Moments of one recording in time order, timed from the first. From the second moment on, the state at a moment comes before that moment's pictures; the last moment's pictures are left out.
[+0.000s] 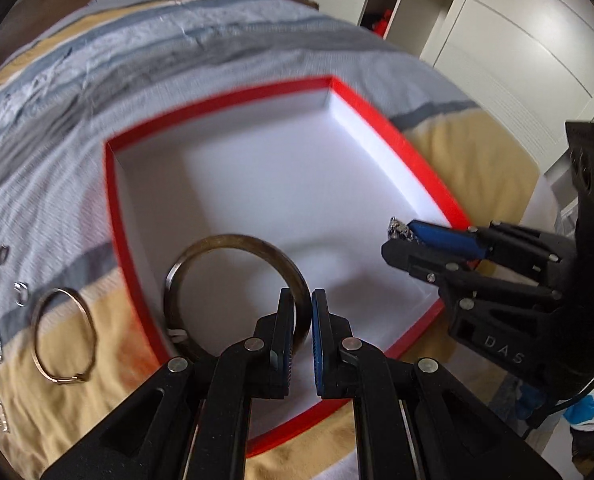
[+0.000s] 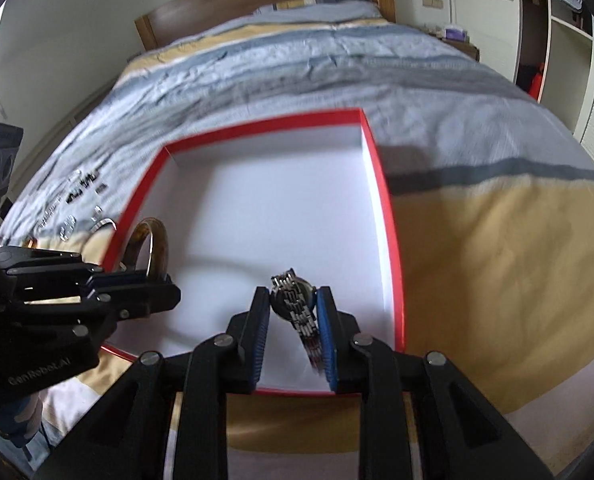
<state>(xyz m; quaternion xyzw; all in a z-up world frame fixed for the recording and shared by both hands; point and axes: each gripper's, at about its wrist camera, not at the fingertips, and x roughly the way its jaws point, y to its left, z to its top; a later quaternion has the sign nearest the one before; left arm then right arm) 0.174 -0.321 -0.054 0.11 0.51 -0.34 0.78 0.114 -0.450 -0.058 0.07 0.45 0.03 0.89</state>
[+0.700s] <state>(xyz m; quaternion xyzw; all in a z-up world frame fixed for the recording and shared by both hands) 0.151 -0.287 -0.022 0.09 0.48 -0.33 0.81 0.085 -0.452 -0.029 0.06 0.45 -0.02 0.89</state>
